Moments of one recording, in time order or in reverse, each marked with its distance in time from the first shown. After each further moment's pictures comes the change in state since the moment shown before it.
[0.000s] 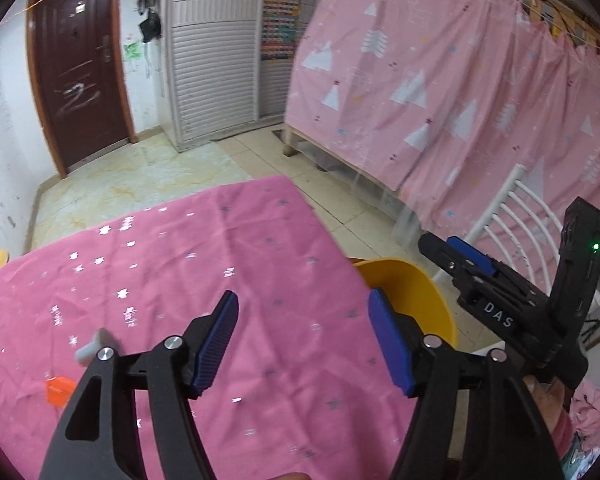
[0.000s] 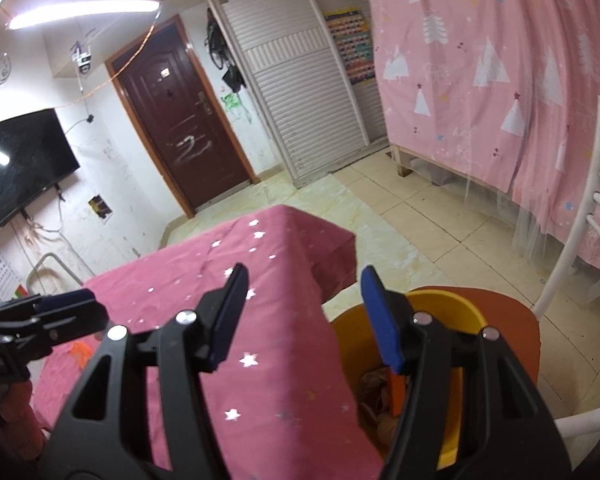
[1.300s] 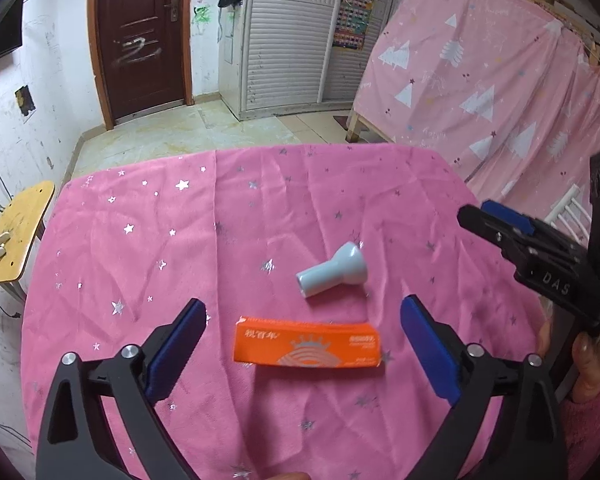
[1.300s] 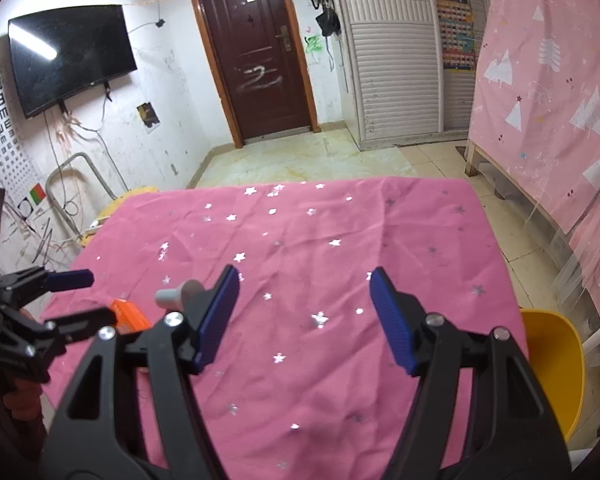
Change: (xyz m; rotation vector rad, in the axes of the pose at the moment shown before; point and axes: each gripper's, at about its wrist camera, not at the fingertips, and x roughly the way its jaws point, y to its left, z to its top) left arm -0.024 0.214 -0.070 -0.140 0.049 0.082; right arm 0.069 0.184 -0.031 -0.296 0.176 0.103
